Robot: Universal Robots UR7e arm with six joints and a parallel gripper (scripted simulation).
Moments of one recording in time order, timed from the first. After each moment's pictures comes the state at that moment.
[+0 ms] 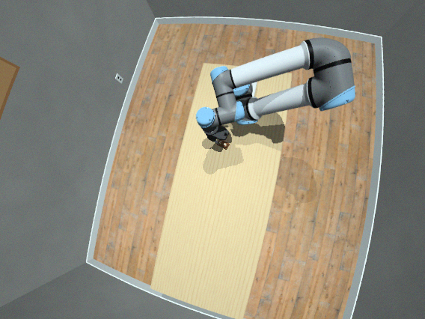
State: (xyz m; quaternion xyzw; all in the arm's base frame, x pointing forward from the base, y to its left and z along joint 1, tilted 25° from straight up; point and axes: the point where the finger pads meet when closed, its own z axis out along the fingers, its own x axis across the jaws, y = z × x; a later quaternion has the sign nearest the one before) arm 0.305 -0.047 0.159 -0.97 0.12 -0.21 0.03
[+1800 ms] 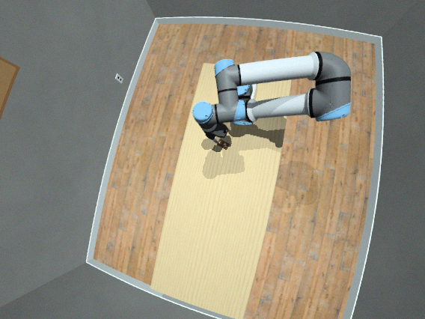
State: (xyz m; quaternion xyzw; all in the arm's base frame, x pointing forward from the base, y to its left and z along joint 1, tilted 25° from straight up) arm 0.285 -0.047 0.204 -0.97 0.12 -0.21 0.03
